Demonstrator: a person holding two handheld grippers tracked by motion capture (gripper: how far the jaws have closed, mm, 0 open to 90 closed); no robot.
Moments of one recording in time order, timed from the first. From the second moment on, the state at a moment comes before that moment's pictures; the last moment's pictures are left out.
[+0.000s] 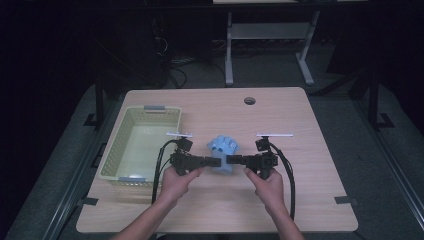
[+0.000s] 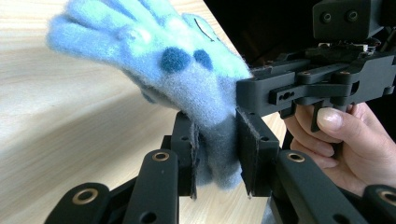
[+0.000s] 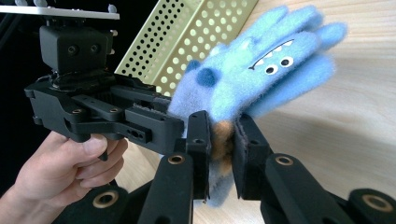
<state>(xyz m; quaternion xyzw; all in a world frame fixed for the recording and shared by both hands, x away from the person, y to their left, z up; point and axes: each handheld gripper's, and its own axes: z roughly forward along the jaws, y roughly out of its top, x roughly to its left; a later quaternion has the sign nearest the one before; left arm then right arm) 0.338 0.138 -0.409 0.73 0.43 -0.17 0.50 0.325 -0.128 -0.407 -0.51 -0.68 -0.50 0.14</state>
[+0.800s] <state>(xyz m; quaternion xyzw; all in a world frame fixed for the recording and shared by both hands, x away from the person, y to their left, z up) 0.338 0.179 -0.390 0.72 0.44 -0.15 0.51 0.340 -0.088 -0.386 -0.48 -0.71 -0.50 0.14</state>
